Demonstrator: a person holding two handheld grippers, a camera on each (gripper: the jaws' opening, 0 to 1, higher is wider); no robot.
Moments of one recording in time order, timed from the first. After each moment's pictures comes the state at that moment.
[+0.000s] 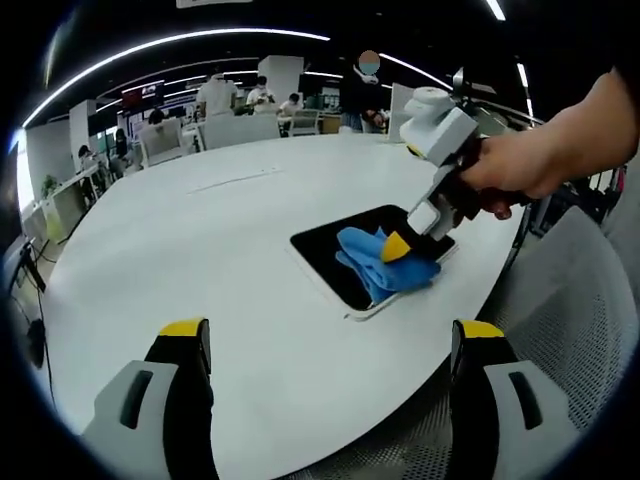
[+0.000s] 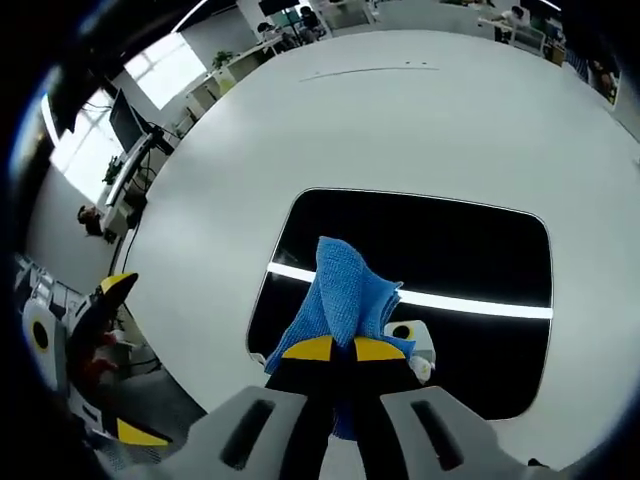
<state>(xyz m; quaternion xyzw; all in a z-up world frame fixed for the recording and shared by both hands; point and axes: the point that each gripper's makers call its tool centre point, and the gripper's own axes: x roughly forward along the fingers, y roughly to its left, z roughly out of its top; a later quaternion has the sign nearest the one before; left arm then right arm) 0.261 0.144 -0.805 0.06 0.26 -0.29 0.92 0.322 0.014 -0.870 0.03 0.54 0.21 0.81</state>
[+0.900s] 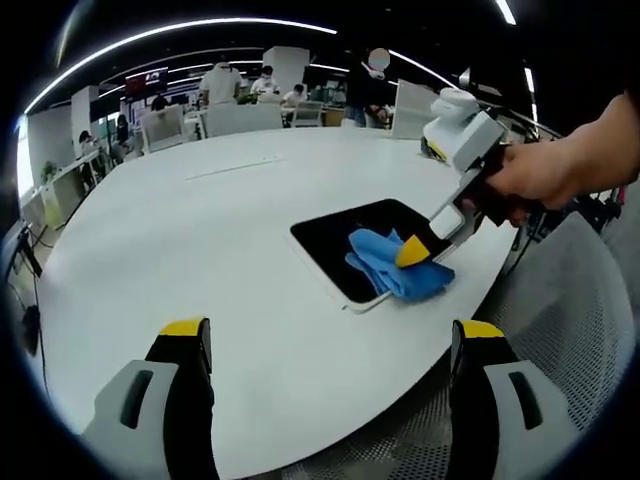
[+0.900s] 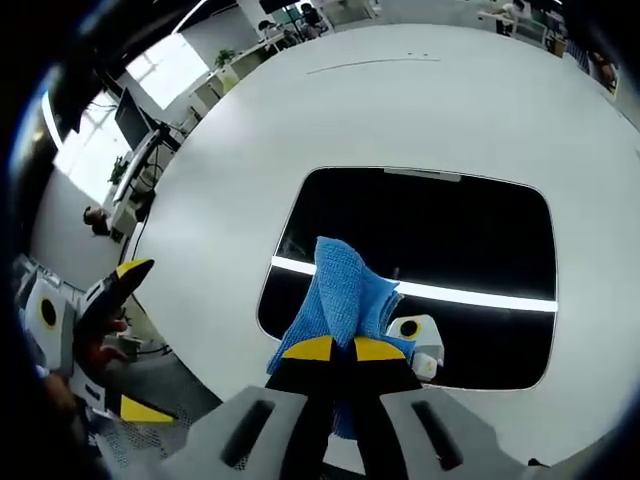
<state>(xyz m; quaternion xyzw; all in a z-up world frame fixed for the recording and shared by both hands) 0.258 0.146 -0.812 0.04 0.29 -0.29 0.91 0.296 0.014 -0.868 0.04 0.55 0.22 0.80</state>
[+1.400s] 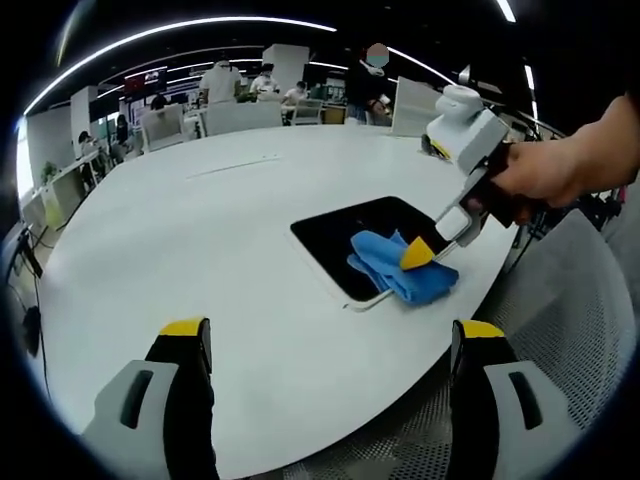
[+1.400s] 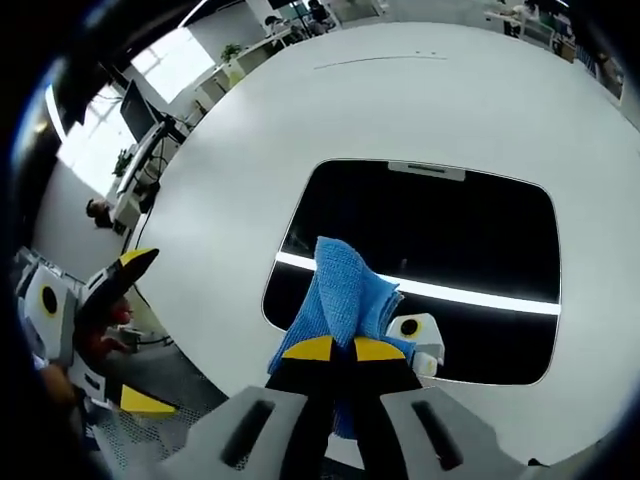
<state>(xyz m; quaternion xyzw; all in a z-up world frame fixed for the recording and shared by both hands) 0.258 0.146 -0.813 0.05 0.29 -0.29 0.91 0.291 0.016 -0.869 0.03 0.56 0.23 0.80</state>
